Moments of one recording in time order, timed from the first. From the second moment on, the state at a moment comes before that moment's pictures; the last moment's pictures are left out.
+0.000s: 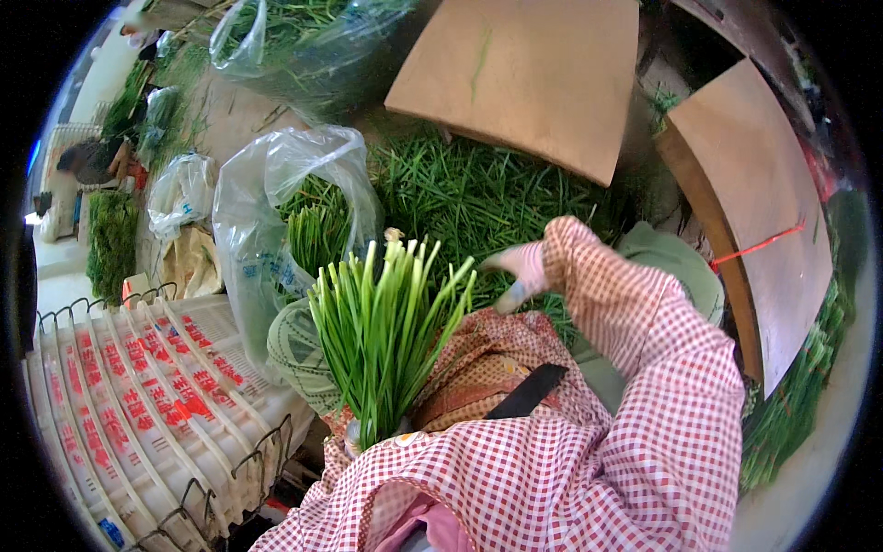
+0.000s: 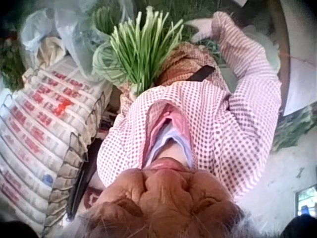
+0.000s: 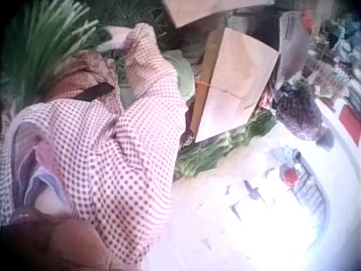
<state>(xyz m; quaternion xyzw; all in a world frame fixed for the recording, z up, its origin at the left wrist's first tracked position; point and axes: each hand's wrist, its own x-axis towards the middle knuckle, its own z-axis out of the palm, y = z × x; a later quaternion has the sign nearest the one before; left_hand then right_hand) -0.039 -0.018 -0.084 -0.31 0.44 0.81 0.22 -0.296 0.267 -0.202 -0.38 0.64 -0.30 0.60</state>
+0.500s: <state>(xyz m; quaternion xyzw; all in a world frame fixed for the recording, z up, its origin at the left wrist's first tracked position) -0.050 0.035 -0.043 -0.21 0.28 0.90 0.27 -0.250 0.231 -0.054 -0.25 0.26 -0.78 0.50</state>
